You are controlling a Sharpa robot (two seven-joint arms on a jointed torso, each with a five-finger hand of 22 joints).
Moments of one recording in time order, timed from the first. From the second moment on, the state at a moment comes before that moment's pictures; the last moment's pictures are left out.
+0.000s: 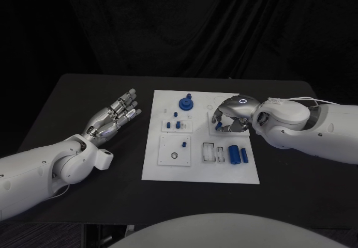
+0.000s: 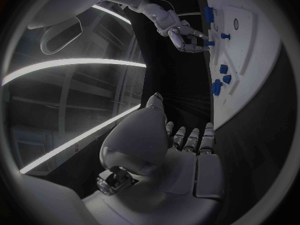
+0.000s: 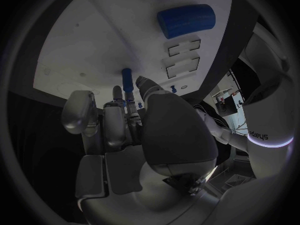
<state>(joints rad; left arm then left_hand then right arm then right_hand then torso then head) 1.14 -0.85 -0.21 1.39 -0.24 0.04 0.68 1.47 0.21 -0.24 0.27 0.40 0.12 -0.12 0.02 0.02 0.01 0.02 0.00 0.00 0.00 0.11 0.00 0.00 0.15 0.06 0.18 0.04 0.12 1.31 -1.06 -0.25 1.71 -1.78 -0.22 -0.16 1.43 -0.11 0.22 0.22 0.28 0.92 0.09 0.11 0.21 0.92 0.09 0.33 0.17 1.46 0.00 1.31 1.24 0.09 1.45 0.10 1.06 1.31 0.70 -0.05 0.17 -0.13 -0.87</state>
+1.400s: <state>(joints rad) 1.13 -0.85 -0.21 1.38 -0.24 0.05 0.68 1.48 0.22 -0.24 0.27 0.44 0.13 -0.11 0.02 0.02 0.01 0.02 0.00 0.00 0.00 0.11 0.00 0.00 0.15 0.06 0.20 0.04 0.12 1.30 -1.08 -0.25 1.76 -1.76 -0.30 -0.11 1.45 -0.12 0.36 0.13 0.28 1.06 0.10 0.18 0.31 1.10 0.05 0.31 0.18 1.47 -0.02 1.31 1.22 0.09 1.43 0.08 1.10 1.31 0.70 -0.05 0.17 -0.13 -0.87</state>
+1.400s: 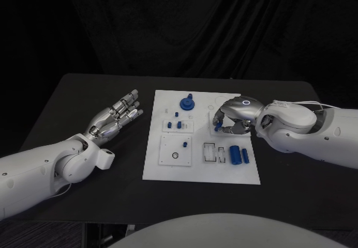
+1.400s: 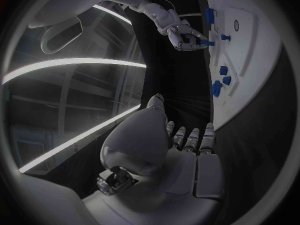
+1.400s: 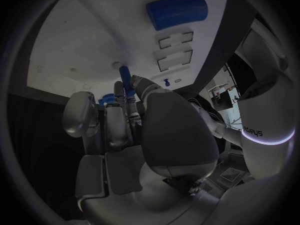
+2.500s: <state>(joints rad) 1.13 -0.84 -0.21 1.37 -0.24 0.06 0.68 1.49 0.22 -0.23 0.26 0.46 0.13 -0.11 0.02 0.02 0.01 0.03 0.00 0.00 0.00 0.11 0.00 0.00 0.15 0.06 0.20 0.04 0.12 1.26 -0.81 -0.25 1.78 -1.80 -0.31 -0.05 1.45 -0.13 0.39 0.09 0.28 1.05 0.12 0.17 0.35 1.12 0.06 0.29 0.18 1.47 -0.02 1.32 1.22 0.09 1.43 0.08 1.12 1.31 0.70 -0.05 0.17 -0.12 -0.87</state>
